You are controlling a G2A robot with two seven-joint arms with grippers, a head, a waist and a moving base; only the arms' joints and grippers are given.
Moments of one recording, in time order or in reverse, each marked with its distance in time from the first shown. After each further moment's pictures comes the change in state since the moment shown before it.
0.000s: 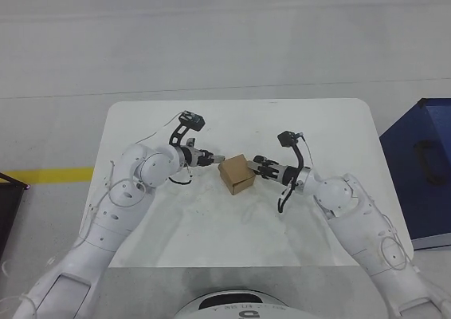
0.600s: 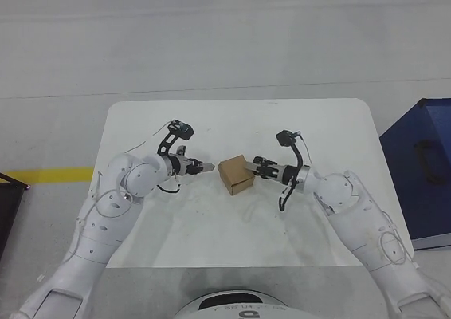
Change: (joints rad) left arm 0.105 0.038 -0.092 -0.064 0.016 -0.087 -0.012; right arm 0.035 -0.001 -0.015 0.038 0.049 -0.010 0.056
